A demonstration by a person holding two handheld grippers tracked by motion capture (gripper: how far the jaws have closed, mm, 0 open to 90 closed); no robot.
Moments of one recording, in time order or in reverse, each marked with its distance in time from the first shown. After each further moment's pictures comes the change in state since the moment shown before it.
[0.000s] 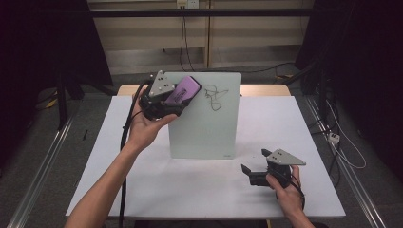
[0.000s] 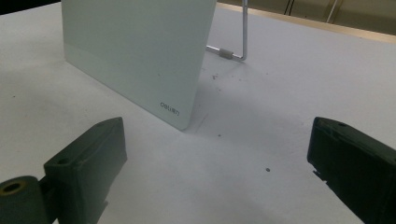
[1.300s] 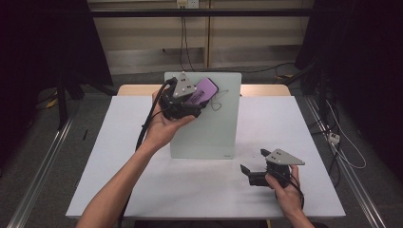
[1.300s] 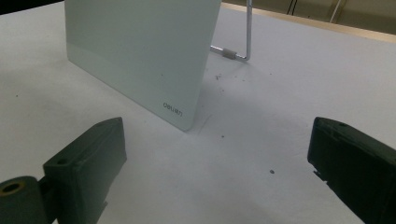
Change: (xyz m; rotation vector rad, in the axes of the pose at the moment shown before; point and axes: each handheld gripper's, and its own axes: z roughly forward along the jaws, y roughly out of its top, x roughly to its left) left arm -0.038 0.017 0.035 0.025 -0.047 0.055; right arm 0.001 0.000 0.002 0.001 0.008 -0.007
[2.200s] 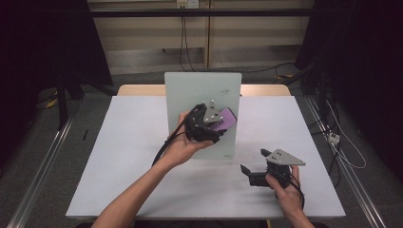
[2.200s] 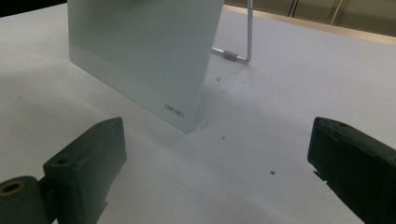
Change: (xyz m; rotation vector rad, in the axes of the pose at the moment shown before) left arm -0.060 -0.026 0.047 0.138 -0.164 0.075; right arm 0.000 0.000 -0.001 -0.005 0.004 0.000
